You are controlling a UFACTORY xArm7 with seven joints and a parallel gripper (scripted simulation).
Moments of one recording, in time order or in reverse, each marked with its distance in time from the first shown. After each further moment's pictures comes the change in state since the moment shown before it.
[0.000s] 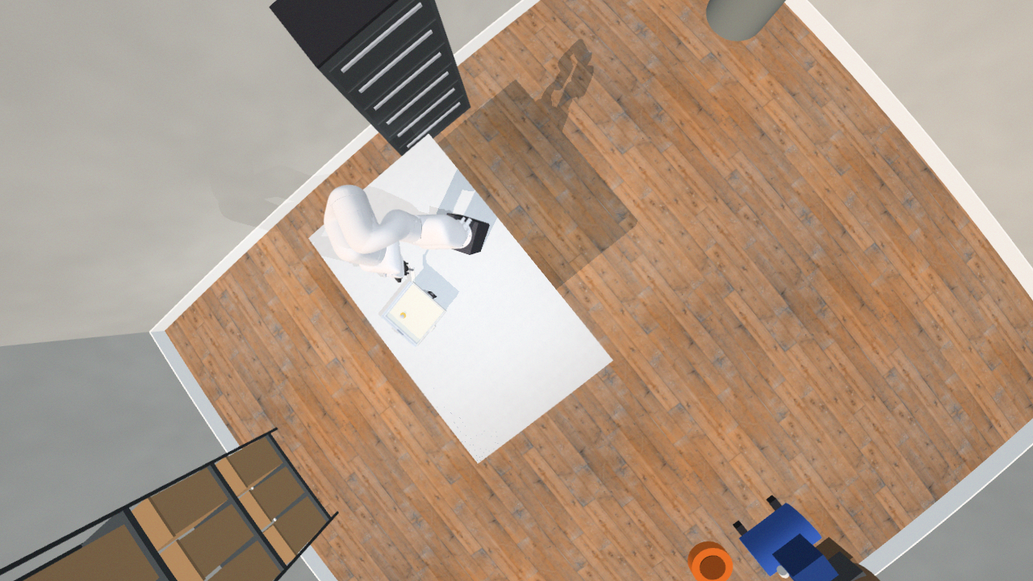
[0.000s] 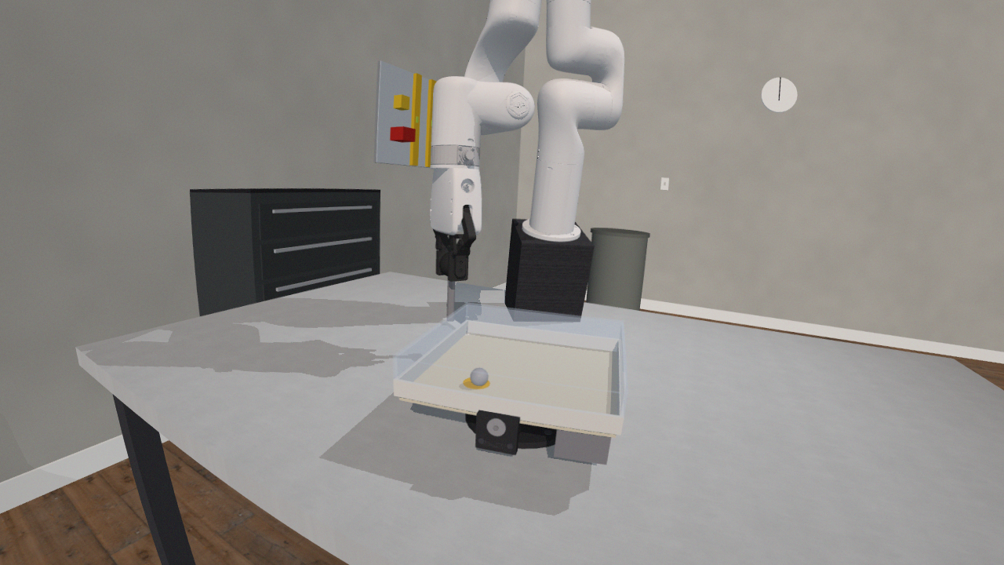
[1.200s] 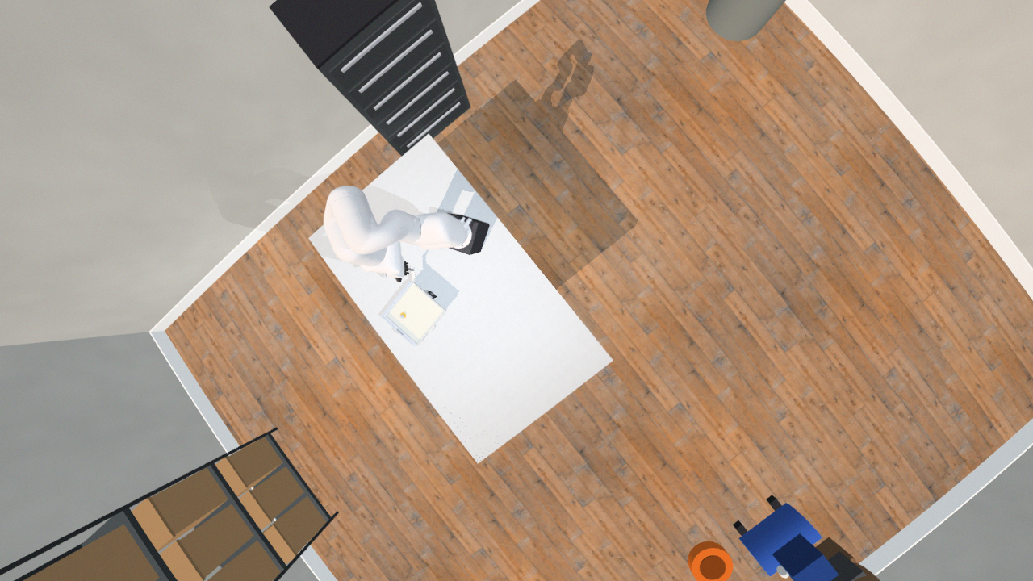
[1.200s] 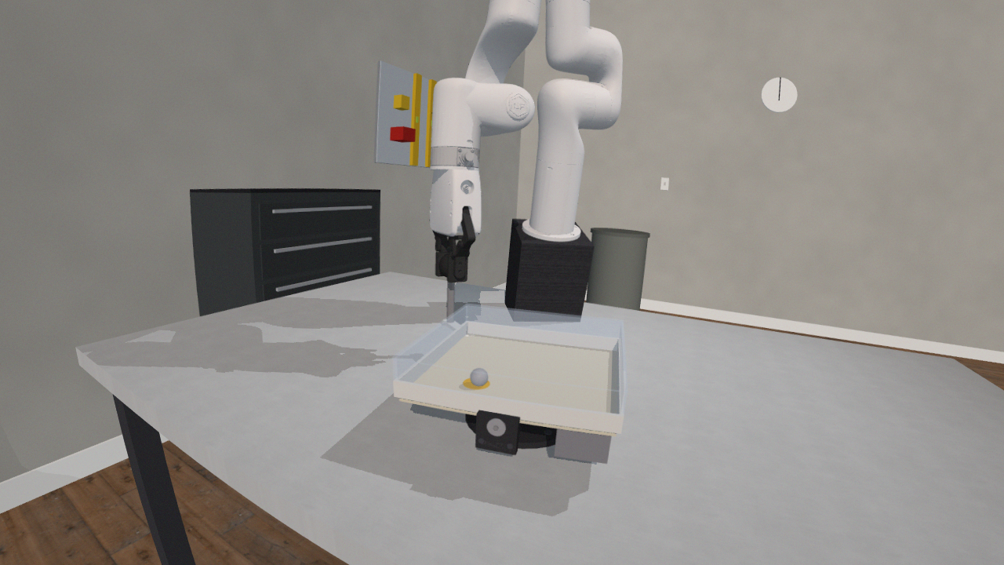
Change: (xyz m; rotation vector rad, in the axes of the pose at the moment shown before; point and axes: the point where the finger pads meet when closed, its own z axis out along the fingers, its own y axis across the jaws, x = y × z) arm 0.001 0.001 0.002 0.001 0.005 0.001
